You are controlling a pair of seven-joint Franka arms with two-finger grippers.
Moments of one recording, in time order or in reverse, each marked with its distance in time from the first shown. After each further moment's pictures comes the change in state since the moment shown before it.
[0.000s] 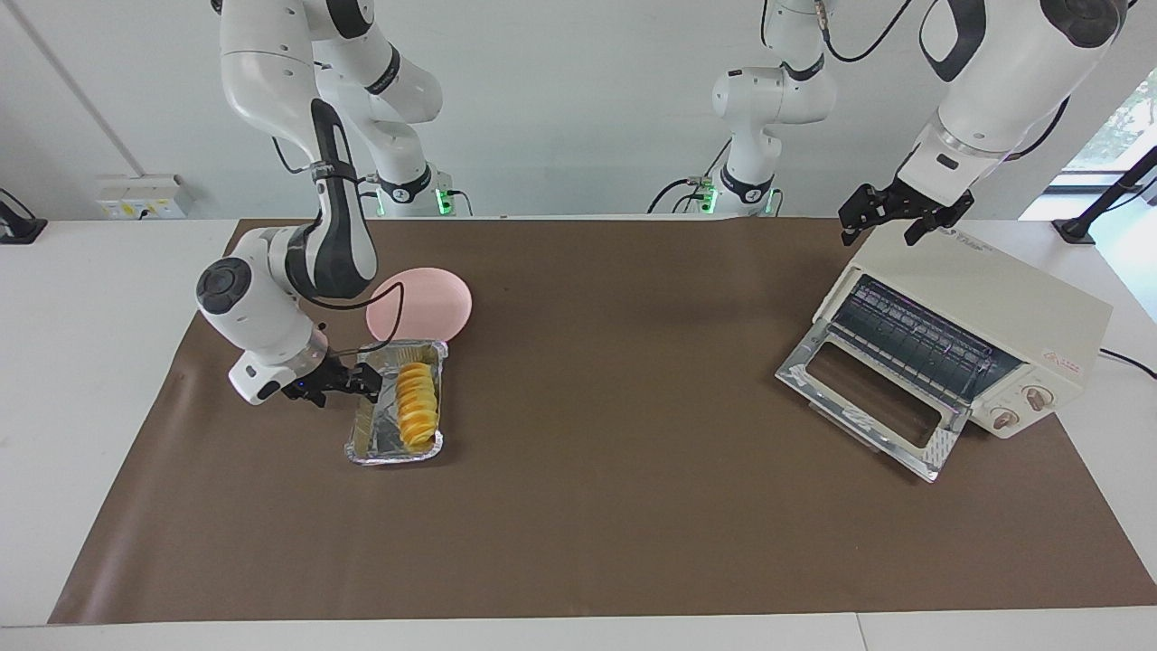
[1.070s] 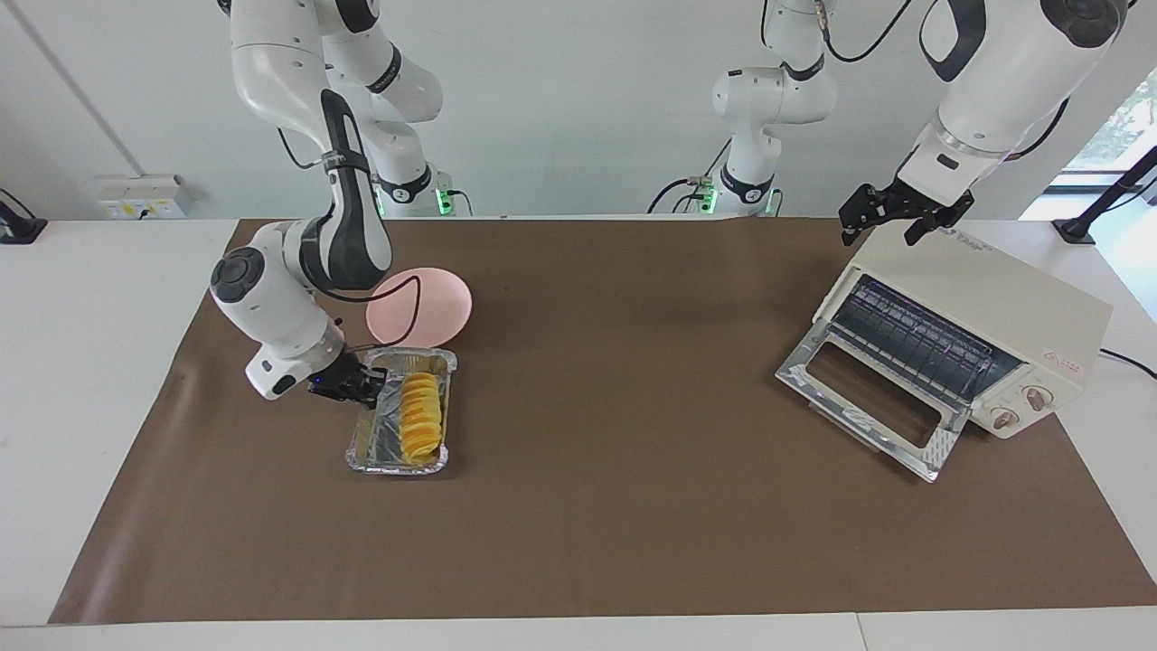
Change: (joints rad) left arm 0.000 0.000 0.000 0.000 0.000 0.000 0.000; right arm 0.076 -0.022 0.008 0.045 0.079 0.014 0.030
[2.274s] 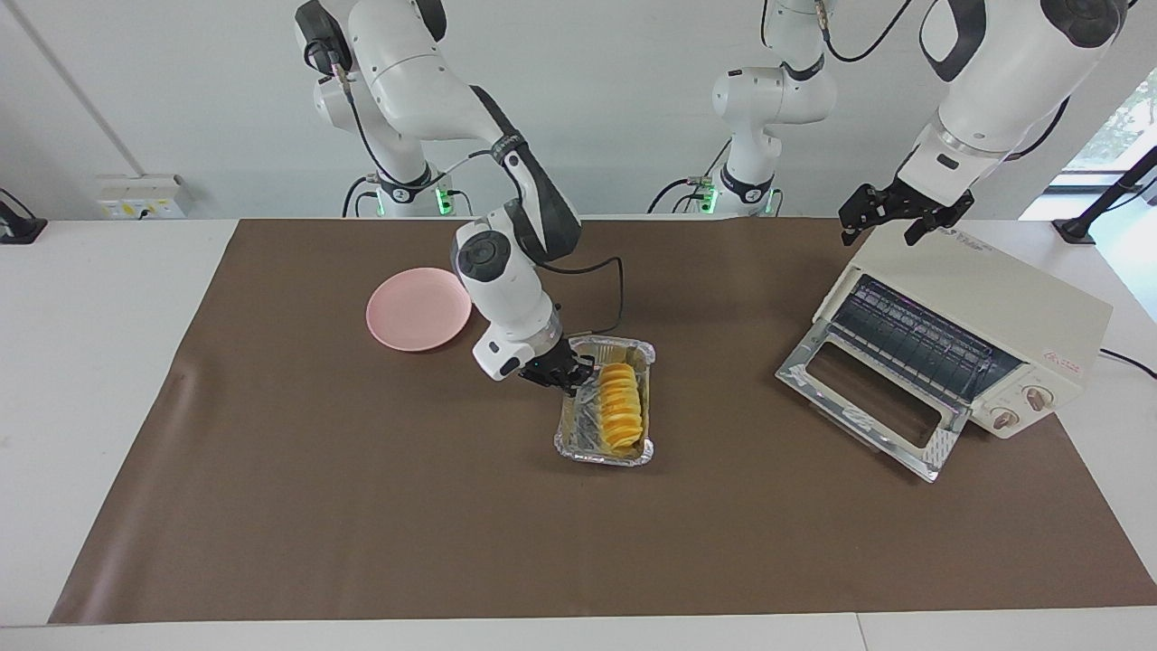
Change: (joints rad) left arm 0.000 0.000 0.000 0.000 0.000 0.000 0.000; right arm 0.444 0.168 0.005 0.180 0.113 0.131 0.531
